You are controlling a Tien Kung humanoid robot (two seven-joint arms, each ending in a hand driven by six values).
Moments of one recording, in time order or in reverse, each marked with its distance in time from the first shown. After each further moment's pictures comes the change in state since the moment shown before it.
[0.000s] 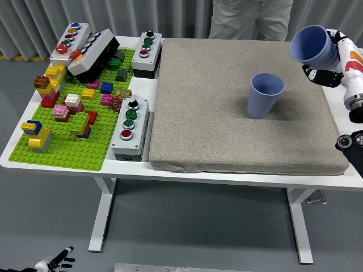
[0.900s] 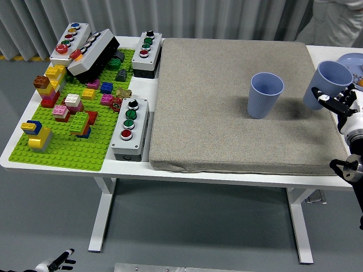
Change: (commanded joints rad) left arm 0.004 0.000 0.035 0.000 -0.023 -0.001 -0.005; right arm -0.142 0.104 0.164 -0.111 0.688 0.095 0.089
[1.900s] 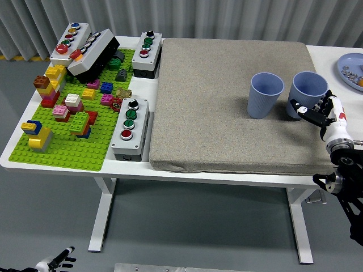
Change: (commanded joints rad) left arm -0.007 0.001 0.005 0.000 -0.007 0.000 -0.002; right arm 0.024 0.012 -0.178 -0.093 0.009 -0.013 0.161
